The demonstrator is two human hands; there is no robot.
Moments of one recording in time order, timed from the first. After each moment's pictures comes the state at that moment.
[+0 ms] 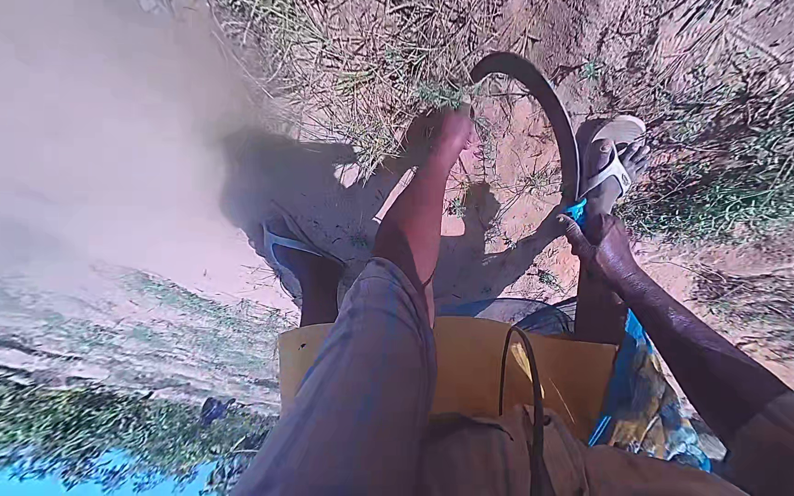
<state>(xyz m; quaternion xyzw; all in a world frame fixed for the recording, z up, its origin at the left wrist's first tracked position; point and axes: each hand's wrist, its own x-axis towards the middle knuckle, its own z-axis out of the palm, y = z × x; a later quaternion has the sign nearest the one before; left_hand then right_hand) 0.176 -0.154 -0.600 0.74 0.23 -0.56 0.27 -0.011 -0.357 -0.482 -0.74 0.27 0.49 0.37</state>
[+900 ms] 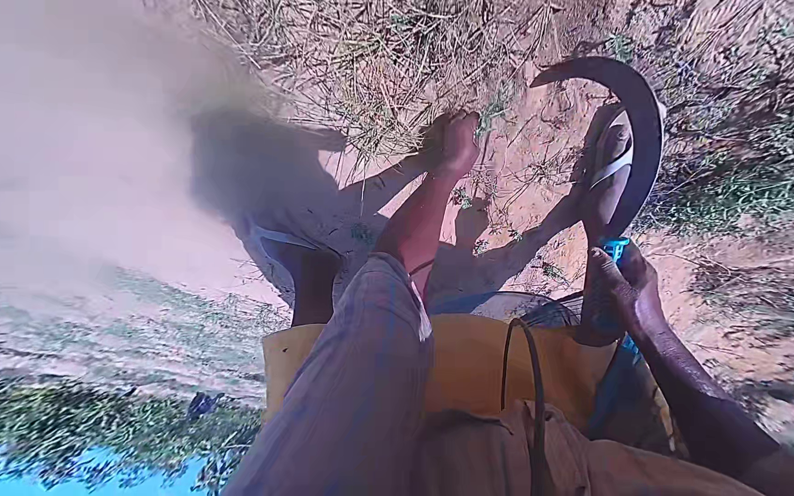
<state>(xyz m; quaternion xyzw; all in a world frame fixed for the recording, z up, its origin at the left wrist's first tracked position) 0.142 -0.125 -0.605 0.79 -0.10 -0.59 0.12 -0.040 -0.335 -0.415 -0.66 0.45 0.42 0.43</state>
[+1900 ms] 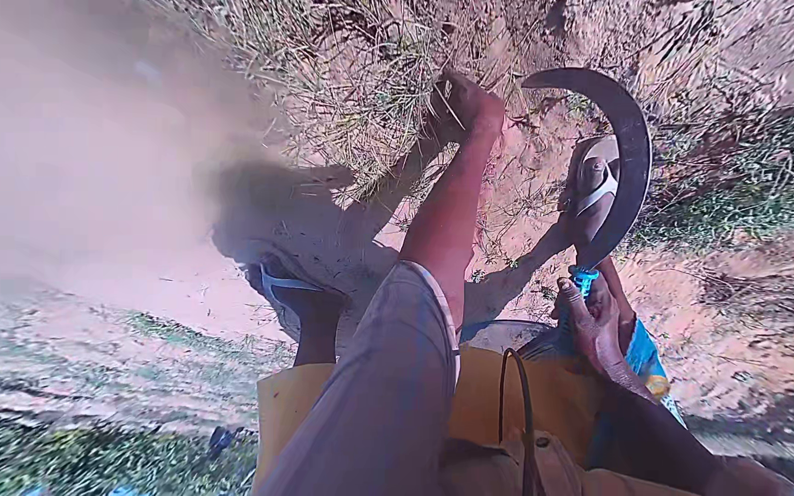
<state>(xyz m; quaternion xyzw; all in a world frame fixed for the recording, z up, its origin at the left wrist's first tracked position) 0.216 -0.236 -0.627 0.83 0.19 -0.50 0.16 -0.029 -0.298 -0.416 -0.62 0.51 0.28 0.53</state>
